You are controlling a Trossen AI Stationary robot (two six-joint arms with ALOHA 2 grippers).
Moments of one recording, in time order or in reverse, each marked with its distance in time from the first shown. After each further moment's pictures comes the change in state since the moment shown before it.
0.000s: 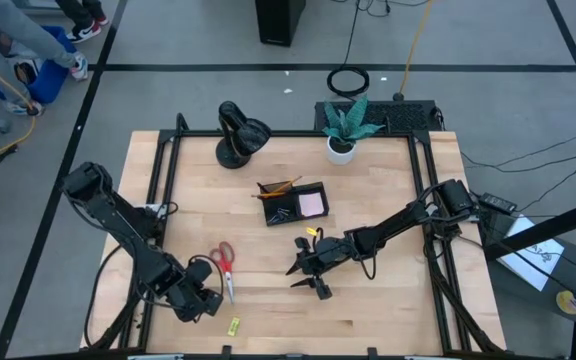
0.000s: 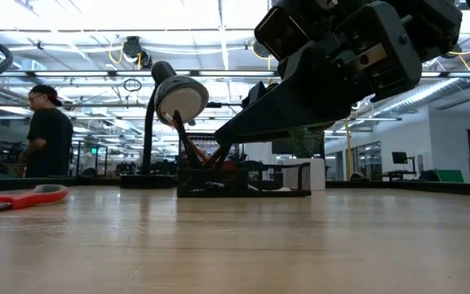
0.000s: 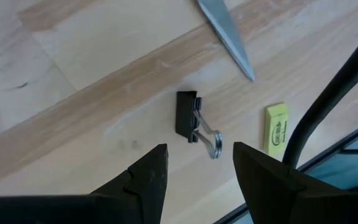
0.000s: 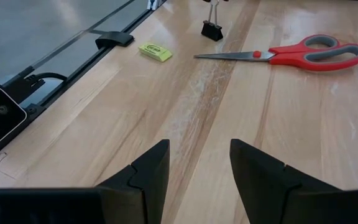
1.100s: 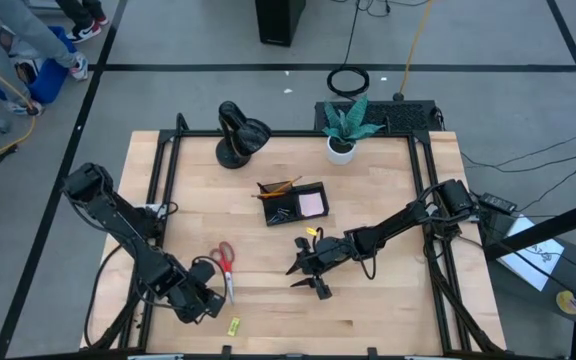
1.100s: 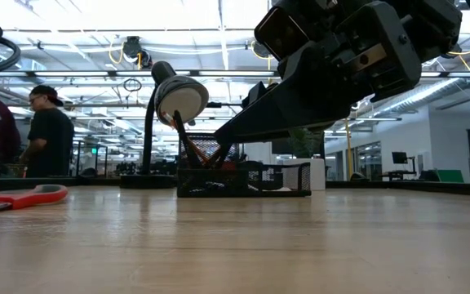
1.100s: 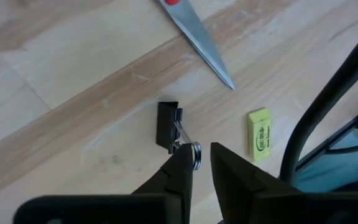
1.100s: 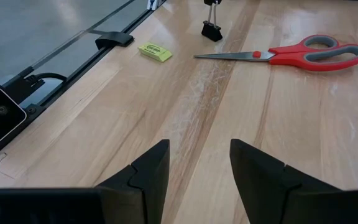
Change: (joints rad) left arm 0.000 0.013 0.000 0.046 -0.047 0.049; right arm 0.000 0.000 0.000 0.000 0.000 0.000
